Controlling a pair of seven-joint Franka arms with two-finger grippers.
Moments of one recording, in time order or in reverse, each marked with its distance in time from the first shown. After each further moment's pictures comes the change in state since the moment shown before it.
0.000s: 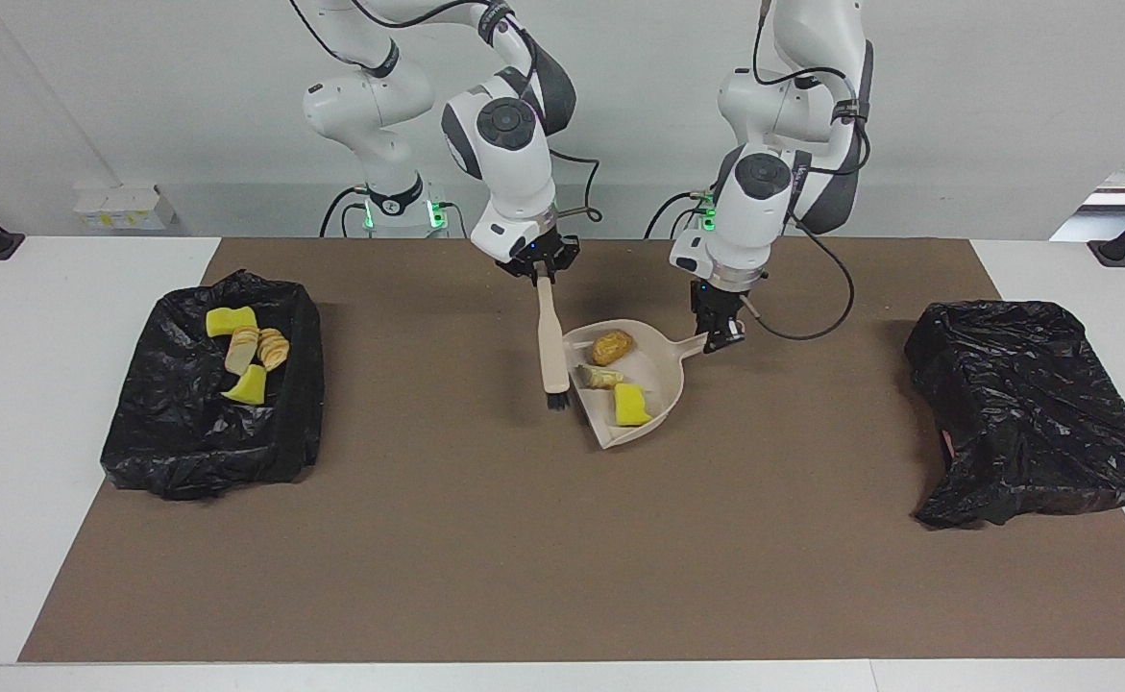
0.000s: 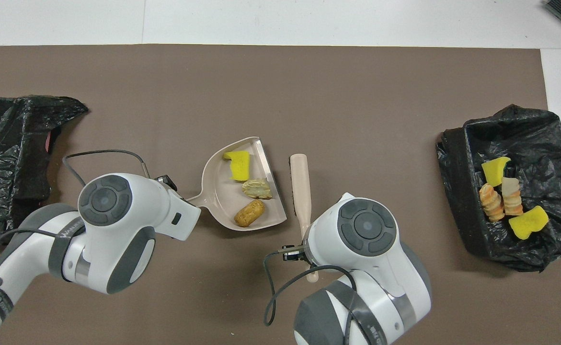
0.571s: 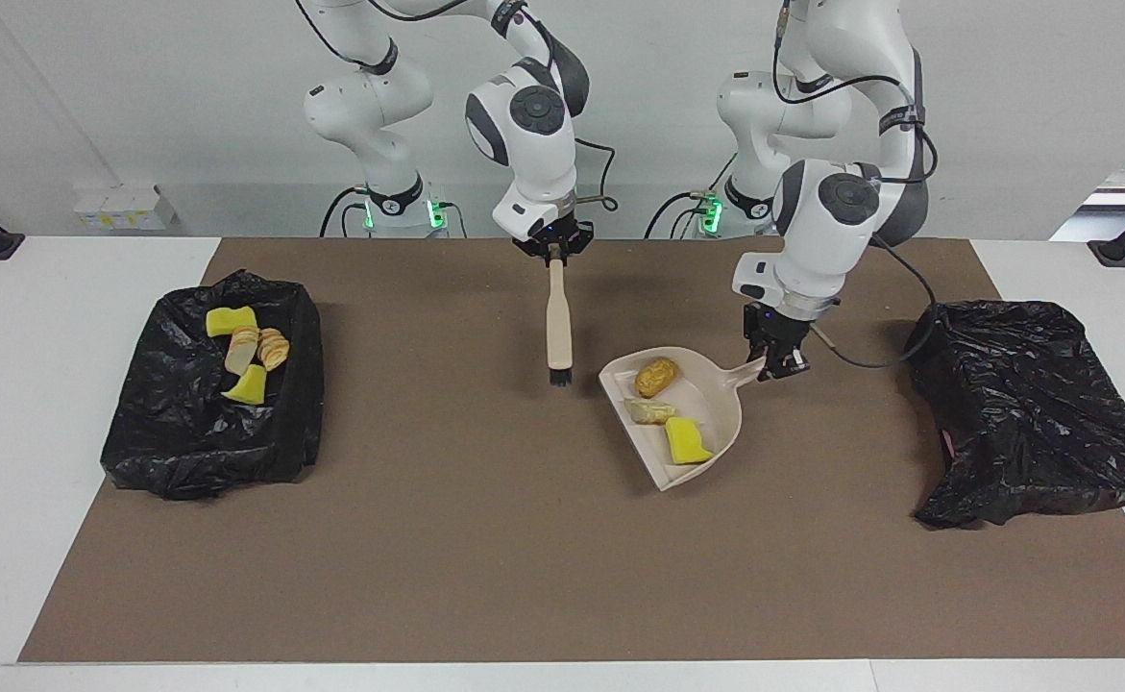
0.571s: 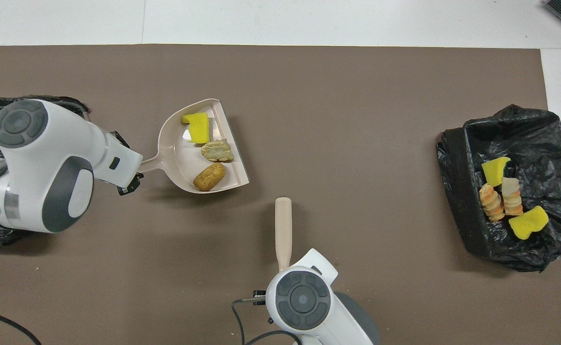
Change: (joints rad) left arm 0.208 0.144 0.002 0.322 -0.018 -0.227 0.219; right arm 0.228 -0.001 0.011 -0.132 0.000 0.112 0.300
